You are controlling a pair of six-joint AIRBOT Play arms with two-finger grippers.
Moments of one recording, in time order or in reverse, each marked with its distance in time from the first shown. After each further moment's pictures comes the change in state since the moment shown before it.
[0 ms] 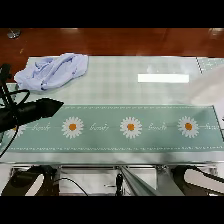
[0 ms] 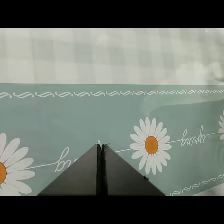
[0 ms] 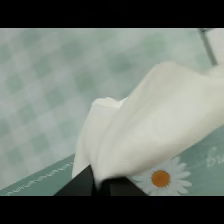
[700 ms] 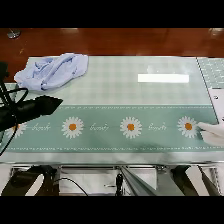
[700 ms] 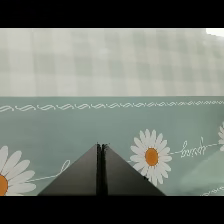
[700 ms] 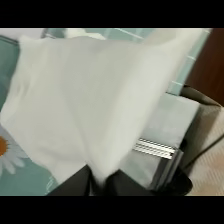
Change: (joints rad) left arm 0.000 0.000 0.000 0.000 0.049 0.008; right arm -0.585 0.511 -0.702 -0.341 -0.002 0.007
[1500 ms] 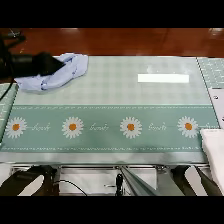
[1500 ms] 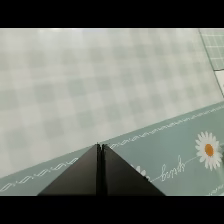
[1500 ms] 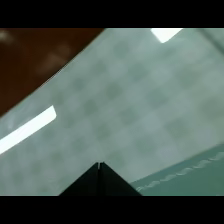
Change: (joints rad) left arm -0.054 -0.460 0.592 -0.060 -0.107 0.146; right arm 0.389 -0.048 -0.038 0.797 -0.495 -0.304
